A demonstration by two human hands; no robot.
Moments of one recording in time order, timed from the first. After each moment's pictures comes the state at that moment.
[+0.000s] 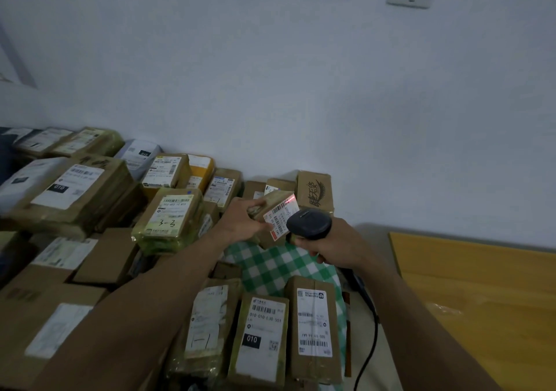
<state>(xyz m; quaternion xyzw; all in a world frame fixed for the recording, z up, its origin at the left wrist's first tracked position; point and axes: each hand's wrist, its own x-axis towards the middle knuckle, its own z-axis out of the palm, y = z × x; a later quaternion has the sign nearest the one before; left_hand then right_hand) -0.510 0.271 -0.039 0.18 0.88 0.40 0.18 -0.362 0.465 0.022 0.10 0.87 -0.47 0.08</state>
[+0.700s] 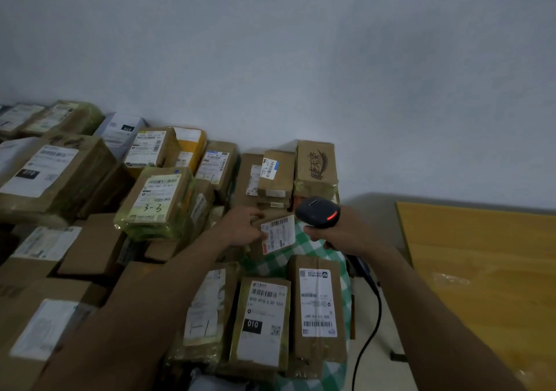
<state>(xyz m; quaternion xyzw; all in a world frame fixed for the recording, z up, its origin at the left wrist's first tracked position) -0.505 0.272 -0.098 0.19 0.88 0.30 0.31 -0.370 0.494 -0.032 0.16 0.84 -0.51 0.11</state>
